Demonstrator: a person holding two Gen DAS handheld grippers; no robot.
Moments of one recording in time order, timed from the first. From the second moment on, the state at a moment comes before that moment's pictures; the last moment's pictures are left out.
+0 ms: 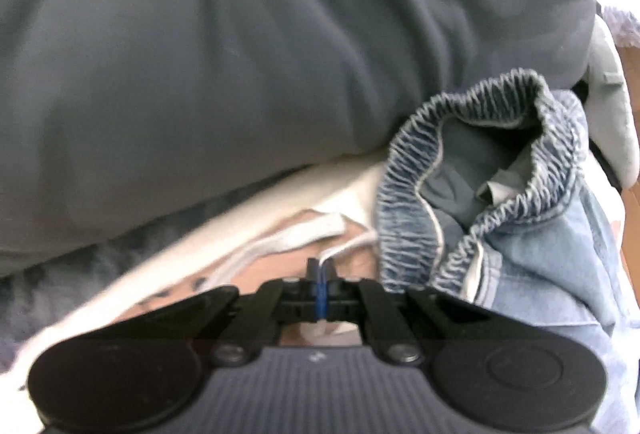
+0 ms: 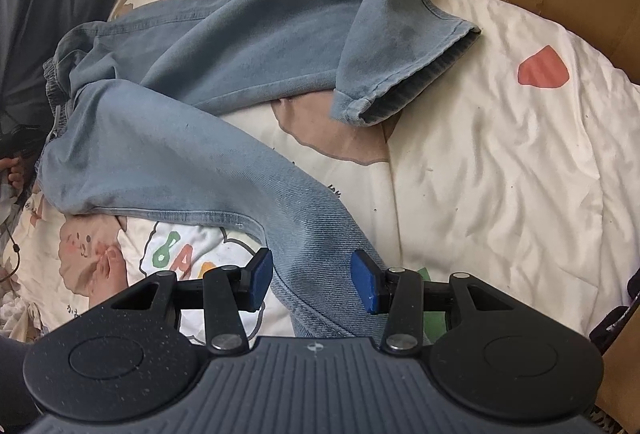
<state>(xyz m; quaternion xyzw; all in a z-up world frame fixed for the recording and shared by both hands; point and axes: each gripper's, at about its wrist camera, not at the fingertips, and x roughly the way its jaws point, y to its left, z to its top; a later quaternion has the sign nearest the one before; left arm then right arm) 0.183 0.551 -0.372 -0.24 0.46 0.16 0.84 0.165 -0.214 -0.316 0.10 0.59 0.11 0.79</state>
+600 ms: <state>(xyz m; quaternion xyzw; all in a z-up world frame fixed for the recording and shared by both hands) 0.165 0.574 -0.343 -0.20 0.50 0.18 0.82 0.164 -0.211 -0.320 0.09 0.59 0.11 0.79</state>
